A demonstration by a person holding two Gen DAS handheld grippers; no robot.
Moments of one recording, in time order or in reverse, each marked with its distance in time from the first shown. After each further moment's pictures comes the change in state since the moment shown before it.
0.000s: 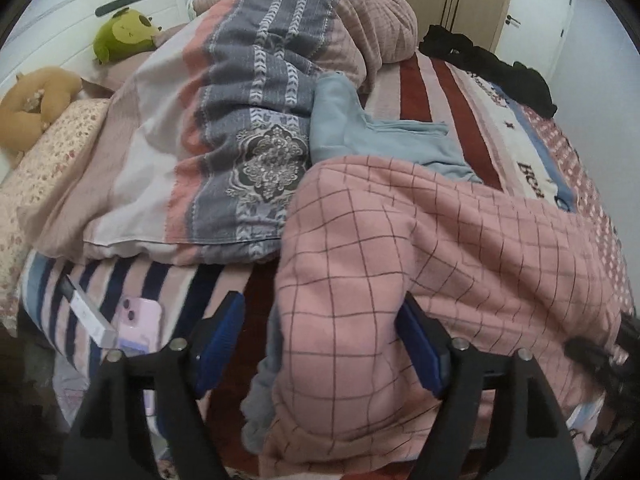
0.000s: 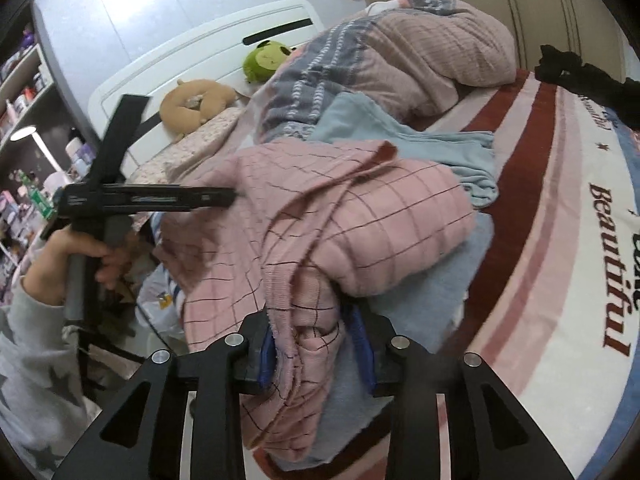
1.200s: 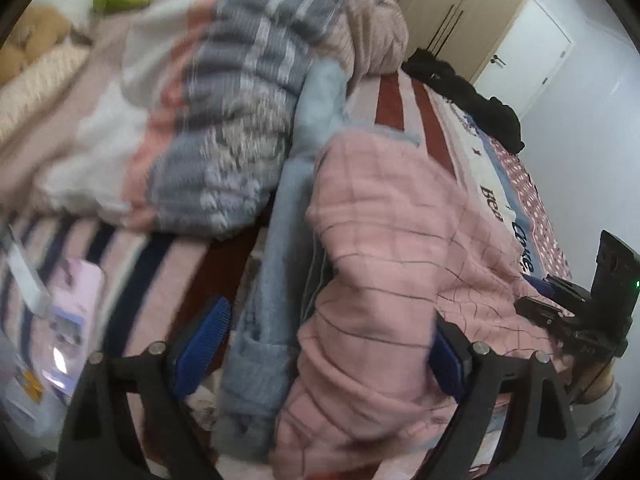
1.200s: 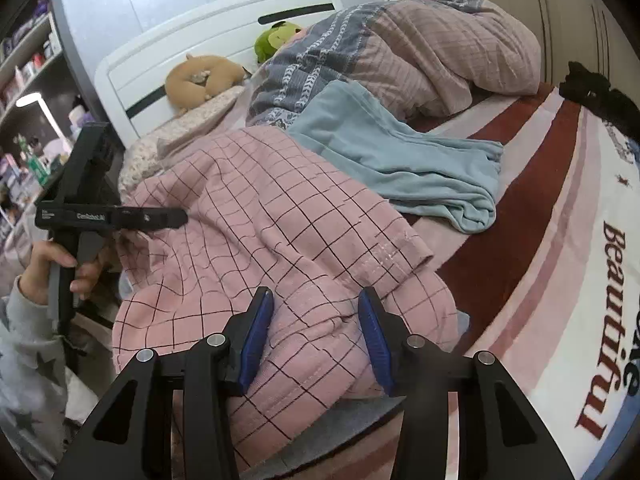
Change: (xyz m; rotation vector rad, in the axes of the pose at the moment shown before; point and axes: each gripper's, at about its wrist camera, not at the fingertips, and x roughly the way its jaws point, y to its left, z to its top) left arm 0.011 0.021 -0.018 -0.129 -0.049 -0.230; right arm 0.023 -0.049 0.020 -0.099 0.061 0.066
